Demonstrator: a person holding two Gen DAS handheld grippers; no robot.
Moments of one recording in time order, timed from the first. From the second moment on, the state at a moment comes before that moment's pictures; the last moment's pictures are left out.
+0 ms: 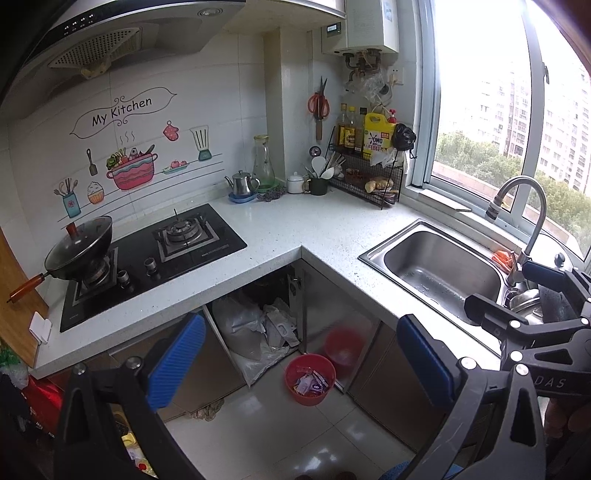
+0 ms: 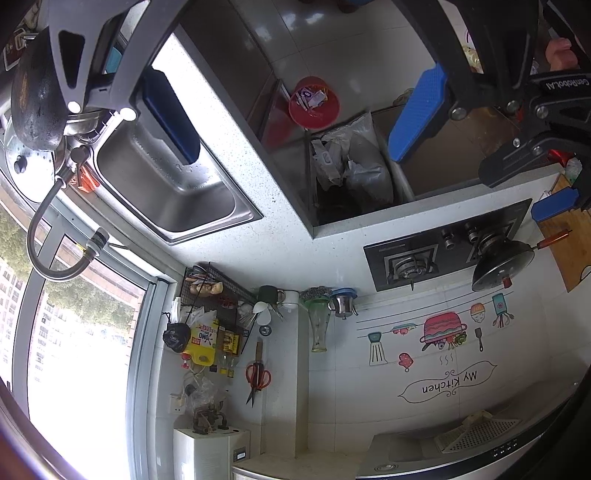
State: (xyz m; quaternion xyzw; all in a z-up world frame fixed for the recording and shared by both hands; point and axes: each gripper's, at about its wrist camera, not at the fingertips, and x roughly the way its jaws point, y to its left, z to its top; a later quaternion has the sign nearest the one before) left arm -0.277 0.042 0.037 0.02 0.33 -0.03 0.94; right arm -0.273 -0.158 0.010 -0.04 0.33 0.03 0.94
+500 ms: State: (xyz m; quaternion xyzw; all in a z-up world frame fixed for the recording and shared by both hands) left arm -0.282 0.030 0.031 0.03 0.33 -0.03 0.94; right arm -0.283 -0.152 0.010 -0.03 0.33 0.01 0.94
